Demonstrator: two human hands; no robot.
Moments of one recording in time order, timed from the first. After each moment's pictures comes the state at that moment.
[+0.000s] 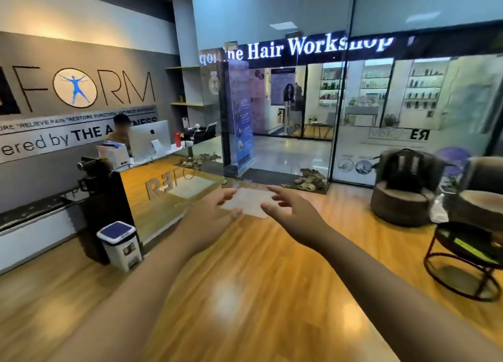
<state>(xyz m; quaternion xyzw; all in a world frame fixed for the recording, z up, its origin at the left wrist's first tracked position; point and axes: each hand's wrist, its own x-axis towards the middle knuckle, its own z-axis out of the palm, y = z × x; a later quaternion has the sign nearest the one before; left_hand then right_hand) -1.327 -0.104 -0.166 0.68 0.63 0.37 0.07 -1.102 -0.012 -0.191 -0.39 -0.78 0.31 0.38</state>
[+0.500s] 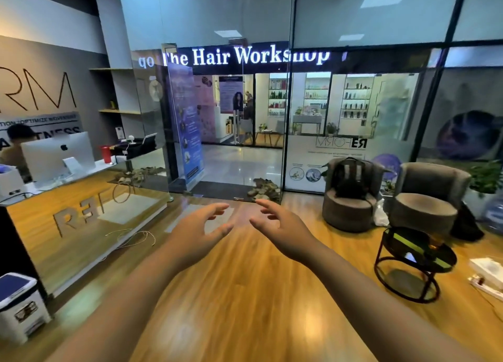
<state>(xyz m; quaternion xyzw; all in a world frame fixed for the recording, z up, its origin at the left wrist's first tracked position) -1.259 0.176 -0.176 0.74 0.56 0.35 0.12 -1.023 0.220 -0.198 -0.47 -0.75 0.26 0.39</state>
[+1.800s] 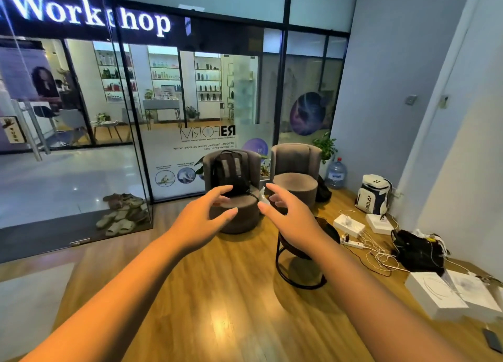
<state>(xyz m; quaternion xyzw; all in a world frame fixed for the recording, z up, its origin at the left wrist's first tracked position) -0.909 0.848 -0.207 0.88 0.28 0.29 0.26 -0.697 0.726 -0.220 -0.70 -0.52 0.13 0.47</state>
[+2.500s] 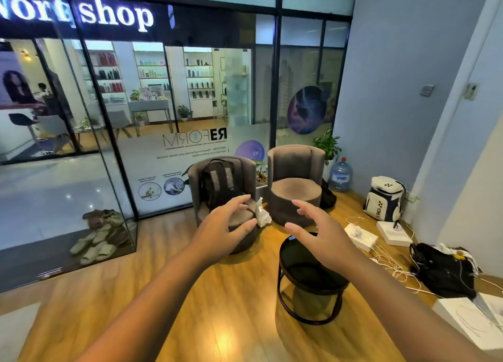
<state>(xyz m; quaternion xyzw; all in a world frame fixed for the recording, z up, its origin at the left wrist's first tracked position) -0.653 1.060 -0.222 0.88 0.26 0.28 0.30 -0.437 0.907 -0.248 -0.75 -0.50 0.08 0.43</state>
